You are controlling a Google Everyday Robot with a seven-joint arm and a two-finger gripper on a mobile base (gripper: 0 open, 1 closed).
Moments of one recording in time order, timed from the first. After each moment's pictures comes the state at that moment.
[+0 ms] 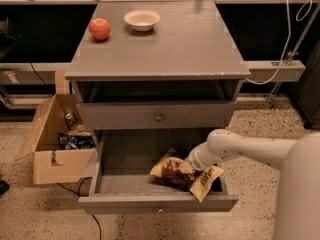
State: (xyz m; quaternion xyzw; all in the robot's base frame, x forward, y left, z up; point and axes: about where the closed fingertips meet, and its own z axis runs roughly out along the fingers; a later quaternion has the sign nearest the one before) arm 0.586 -0.103 0.434 -0.41 0.87 0.18 0.19
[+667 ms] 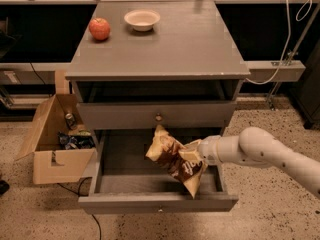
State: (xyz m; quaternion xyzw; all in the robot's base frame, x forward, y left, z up) arm 0.565 -0.090 0.571 -0.42 0.78 0.28 0.37
